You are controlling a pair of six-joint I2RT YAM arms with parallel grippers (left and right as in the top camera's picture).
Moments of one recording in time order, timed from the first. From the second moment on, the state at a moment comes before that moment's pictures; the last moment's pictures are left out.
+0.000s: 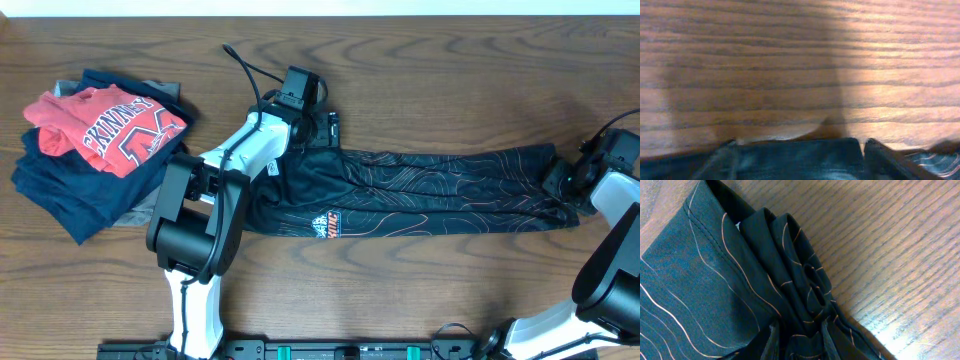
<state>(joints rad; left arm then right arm) -0.38 2.10 1.42 -0.43 0.18 -0.40 -0.52 1.81 0.96 -0.35 -0.05 0.14</state>
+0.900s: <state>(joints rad) -0.41 2.08 1.42 -0.59 0.10 -0.38 -0.52 1.81 0.96 -0.35 -0.05 0.14</state>
